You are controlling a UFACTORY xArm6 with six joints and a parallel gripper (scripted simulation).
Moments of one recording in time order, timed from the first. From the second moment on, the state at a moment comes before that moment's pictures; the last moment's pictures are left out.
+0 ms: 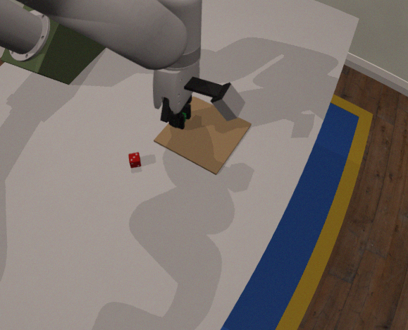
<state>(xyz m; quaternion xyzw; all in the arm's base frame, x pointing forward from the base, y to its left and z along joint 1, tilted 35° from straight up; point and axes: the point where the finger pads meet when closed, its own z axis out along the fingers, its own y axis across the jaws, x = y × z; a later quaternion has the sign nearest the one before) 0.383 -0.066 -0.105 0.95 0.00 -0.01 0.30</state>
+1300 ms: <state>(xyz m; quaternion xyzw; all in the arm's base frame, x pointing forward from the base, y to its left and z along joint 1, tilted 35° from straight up) 0.383 -0.068 -0.108 0.95 0.00 -0.01 0.30</state>
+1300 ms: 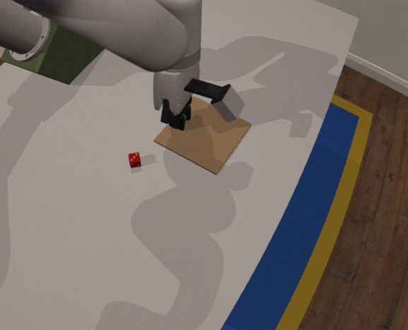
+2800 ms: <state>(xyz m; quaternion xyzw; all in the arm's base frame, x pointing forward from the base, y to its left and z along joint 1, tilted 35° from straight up) 0.383 -0.068 -0.108 0.95 0.00 -0.01 0.30</state>
